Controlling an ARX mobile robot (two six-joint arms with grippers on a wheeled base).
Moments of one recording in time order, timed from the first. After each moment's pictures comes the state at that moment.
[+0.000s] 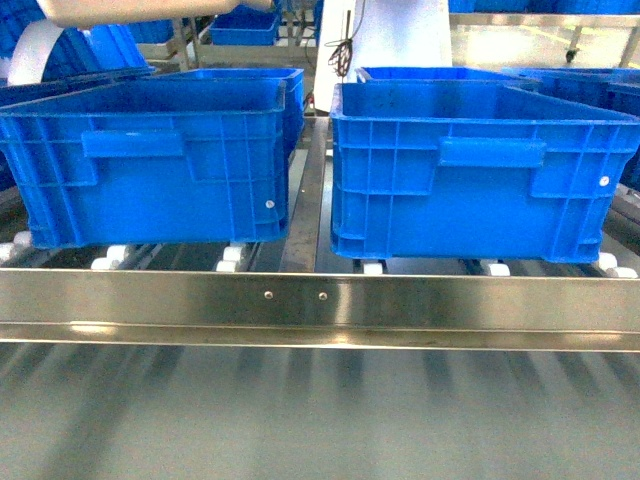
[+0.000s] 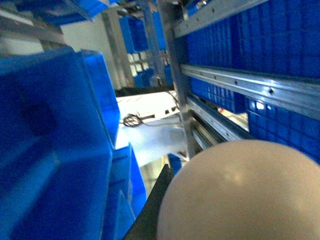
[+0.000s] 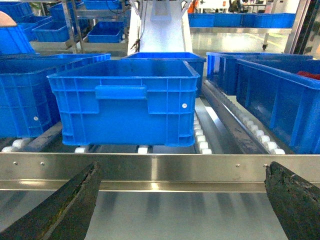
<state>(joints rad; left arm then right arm) 0.08 1.77 1.18 0.67 -0.09 -1.39 0.00 0.00 0.01 0.00 0.00 0.00</state>
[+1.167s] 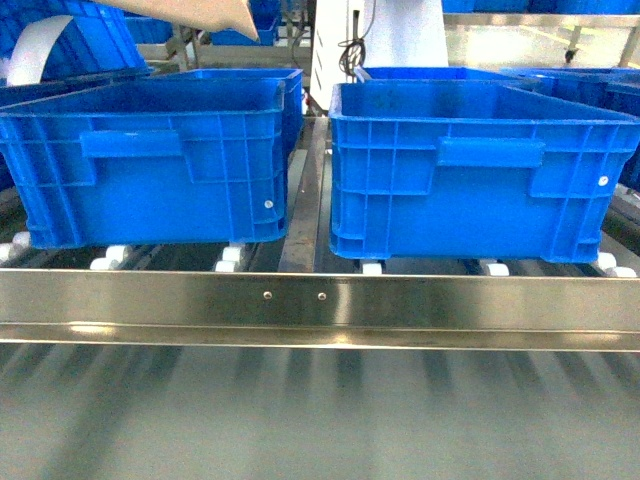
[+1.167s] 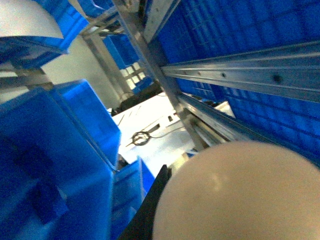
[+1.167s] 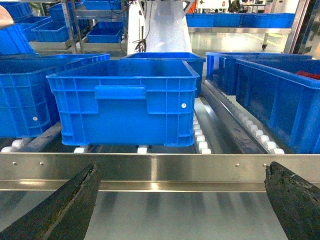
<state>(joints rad) 0.05 1.70 1.27 0.61 -0.09 -1.08 0.00 0.00 0.01 0.00 0.00 0.00</state>
